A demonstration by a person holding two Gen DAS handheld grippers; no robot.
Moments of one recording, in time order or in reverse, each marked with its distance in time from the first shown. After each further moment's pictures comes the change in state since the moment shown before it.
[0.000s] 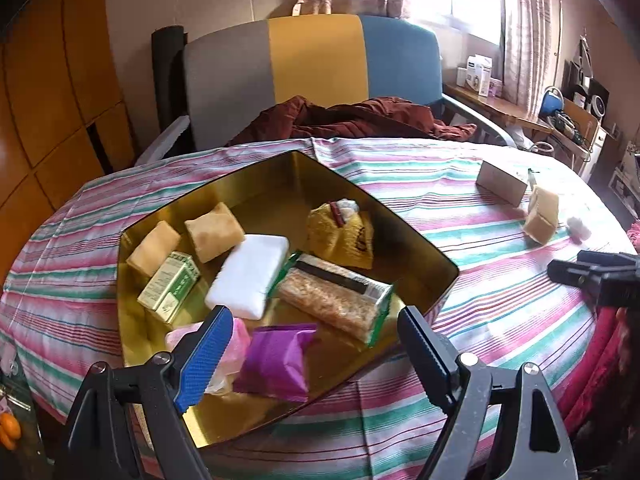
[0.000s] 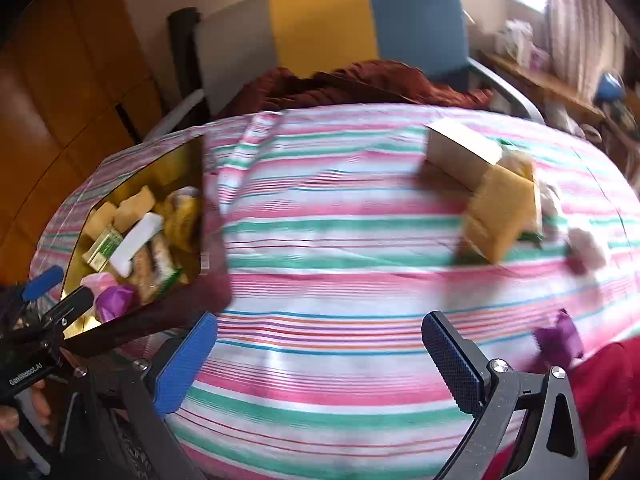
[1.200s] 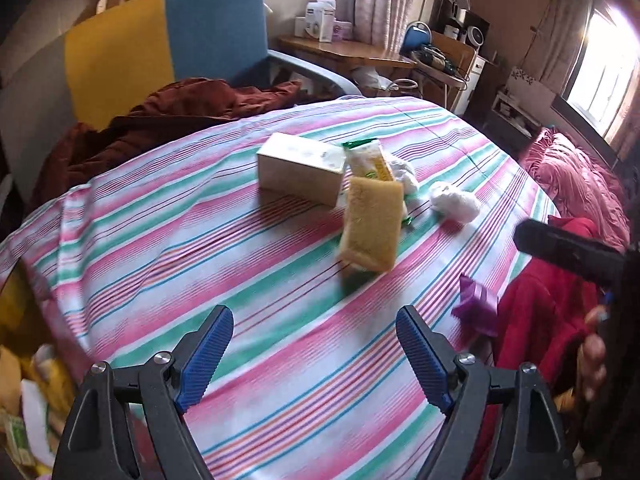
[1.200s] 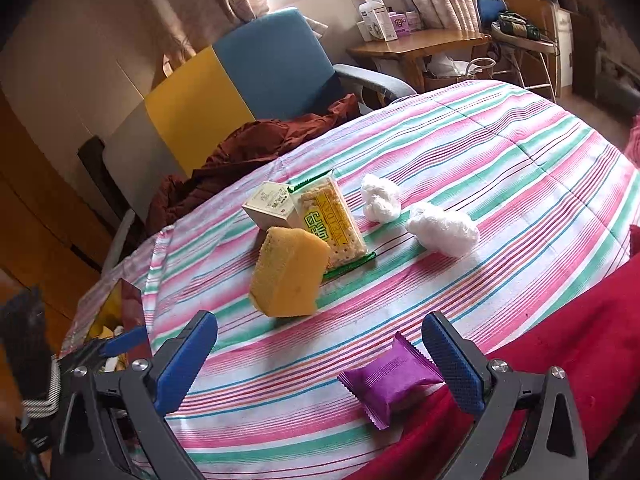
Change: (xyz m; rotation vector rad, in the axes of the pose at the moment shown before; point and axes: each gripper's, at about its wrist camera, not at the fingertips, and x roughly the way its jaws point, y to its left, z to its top) left arm 0.082 -0.227 0.089 0.301 0.153 -0.438; right arm -0.058 -0.170 0.007 0.428 -0.195 -0.016
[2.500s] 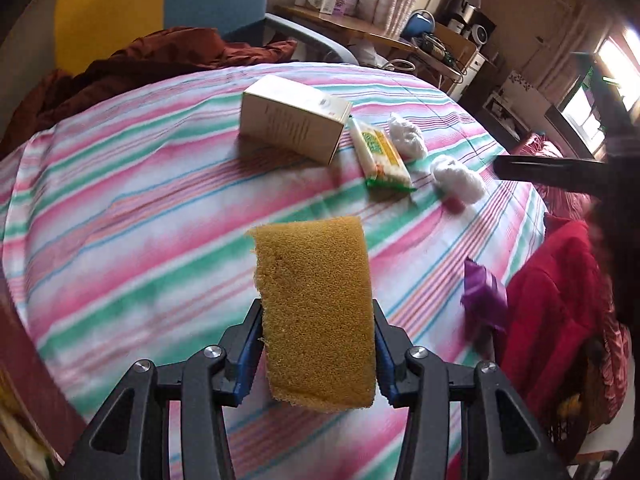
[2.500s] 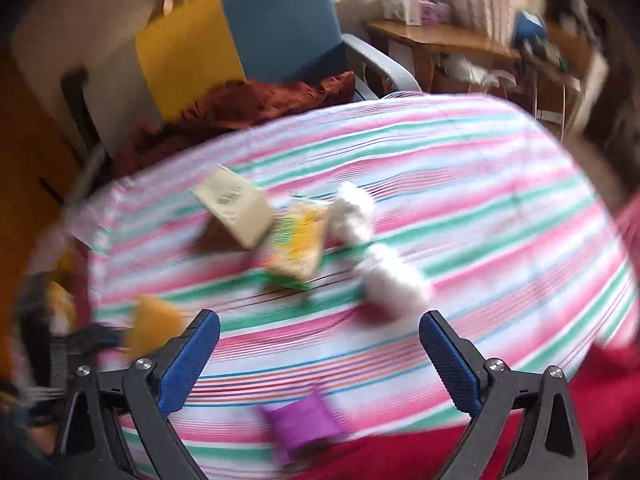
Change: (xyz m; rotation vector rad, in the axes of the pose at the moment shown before) left arm 0.033 0.020 -0.028 -0.100 0.096 -0.113; right arm 0.061 -0.021 0.075 -0.337 0.266 -0.227
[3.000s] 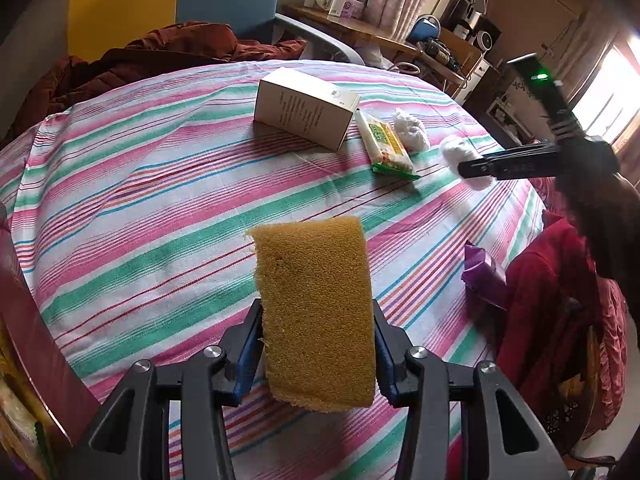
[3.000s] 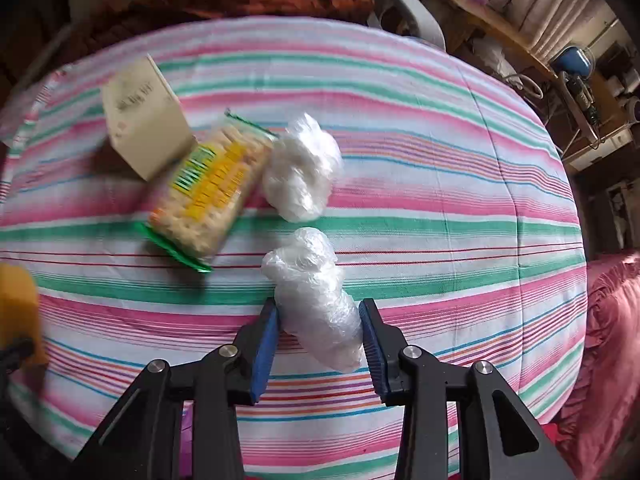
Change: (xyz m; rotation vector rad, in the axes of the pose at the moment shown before) left arm -0.008 0.002 -0.015 -0.020 -0.015 -0.001; right arm 0.057 -0.019 0.019 -0.155 0.174 -0.117
